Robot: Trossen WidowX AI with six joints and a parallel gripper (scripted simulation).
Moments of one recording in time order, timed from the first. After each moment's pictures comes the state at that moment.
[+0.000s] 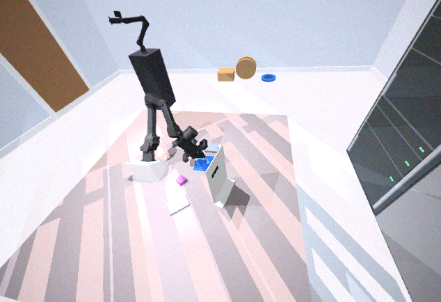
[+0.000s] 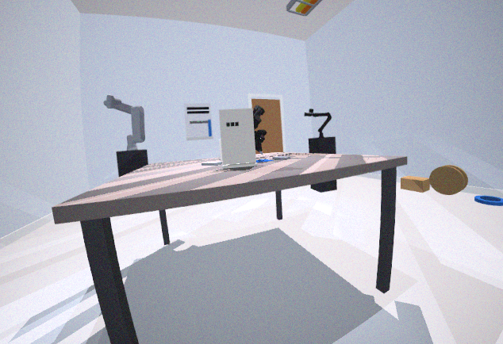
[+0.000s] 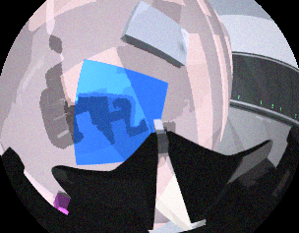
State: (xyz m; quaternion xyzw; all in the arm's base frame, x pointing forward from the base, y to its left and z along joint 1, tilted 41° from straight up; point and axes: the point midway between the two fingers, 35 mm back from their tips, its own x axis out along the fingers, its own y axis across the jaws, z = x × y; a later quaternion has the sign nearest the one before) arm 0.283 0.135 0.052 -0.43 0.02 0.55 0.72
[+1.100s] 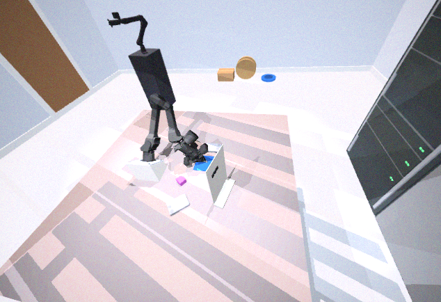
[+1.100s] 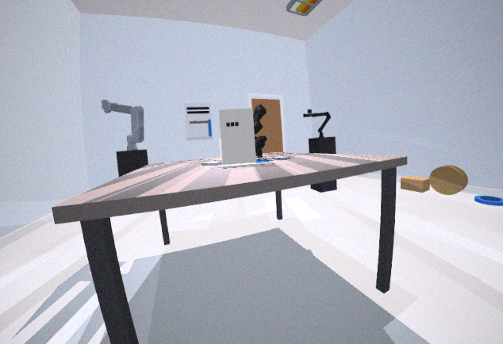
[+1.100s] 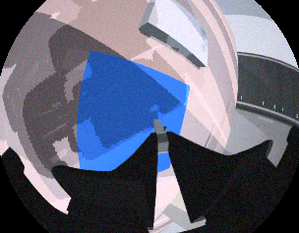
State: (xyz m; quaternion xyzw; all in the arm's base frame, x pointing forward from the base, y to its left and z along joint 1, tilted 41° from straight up) arm 0.274 0.160 0.025 -0.43 0.02 0.55 0.72
